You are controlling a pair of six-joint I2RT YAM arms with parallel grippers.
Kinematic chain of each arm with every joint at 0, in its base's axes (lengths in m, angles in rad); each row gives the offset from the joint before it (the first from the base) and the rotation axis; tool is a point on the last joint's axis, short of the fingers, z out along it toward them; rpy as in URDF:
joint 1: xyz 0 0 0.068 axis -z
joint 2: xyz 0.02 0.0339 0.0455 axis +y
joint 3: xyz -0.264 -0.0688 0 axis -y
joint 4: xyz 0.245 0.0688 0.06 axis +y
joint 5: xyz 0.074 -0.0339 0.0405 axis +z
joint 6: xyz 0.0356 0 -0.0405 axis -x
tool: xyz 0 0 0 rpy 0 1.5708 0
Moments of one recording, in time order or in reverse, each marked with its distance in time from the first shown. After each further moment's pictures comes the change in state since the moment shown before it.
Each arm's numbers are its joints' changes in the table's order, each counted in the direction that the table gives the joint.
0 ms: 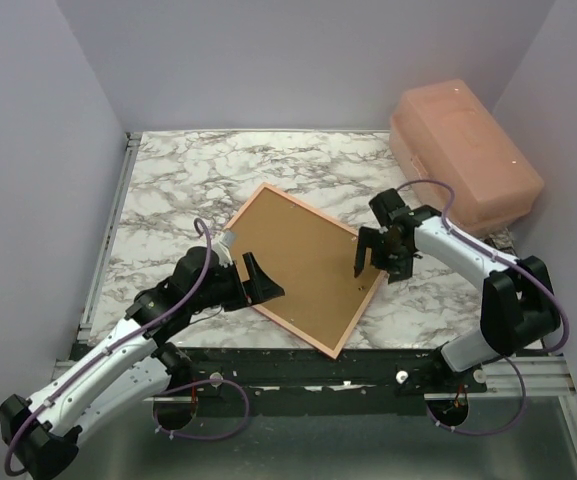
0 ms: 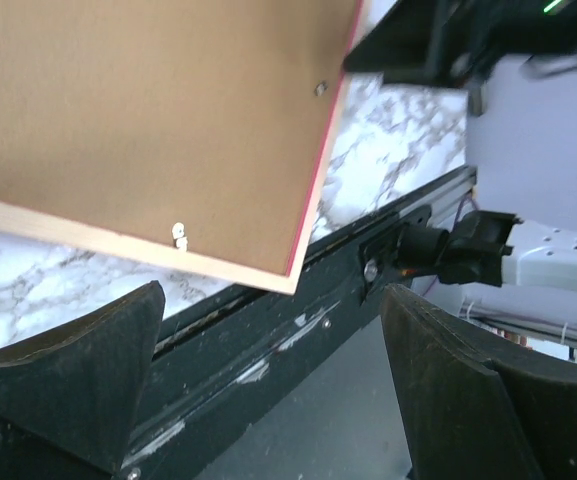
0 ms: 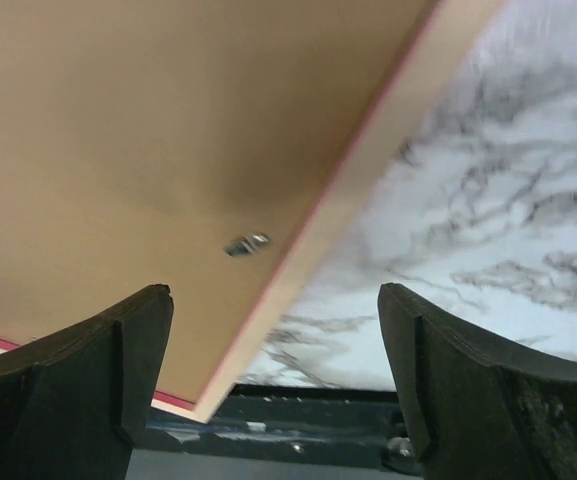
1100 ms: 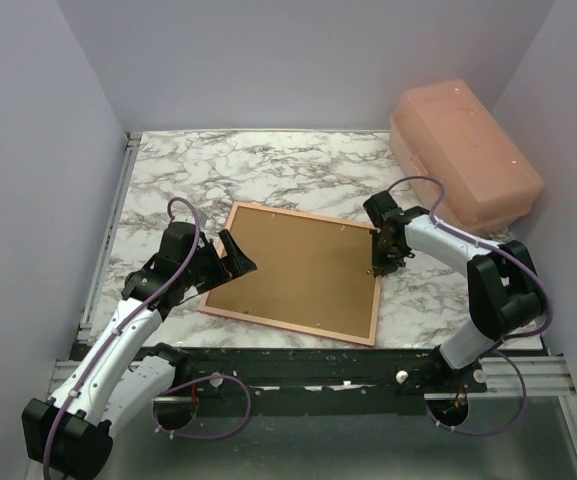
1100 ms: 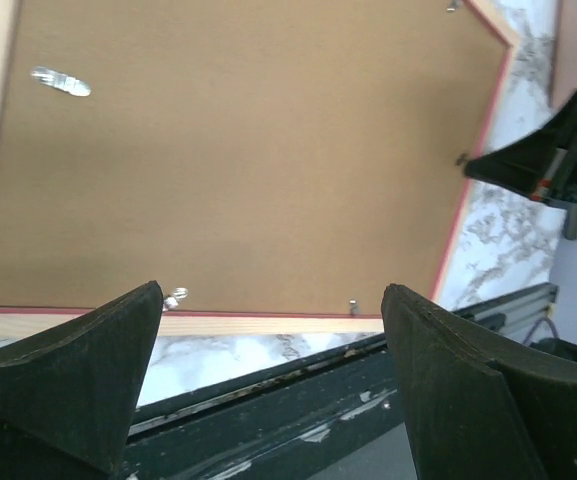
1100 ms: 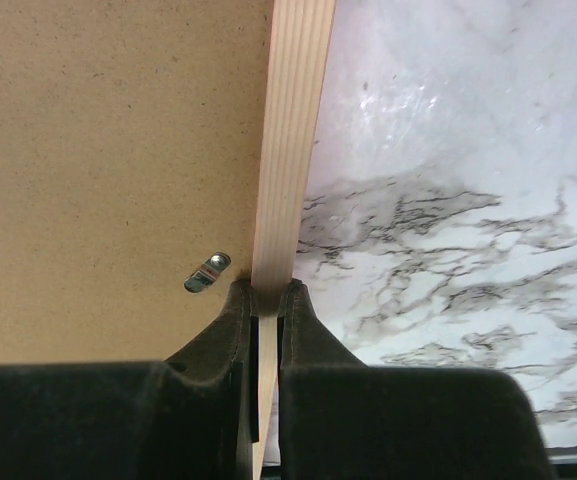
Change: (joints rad) left arm -0.322 0.095 0.105 0.121 0.018 -0.163; right arm 0.002 0.074 -0.084 -0.101 -0.150 0.103
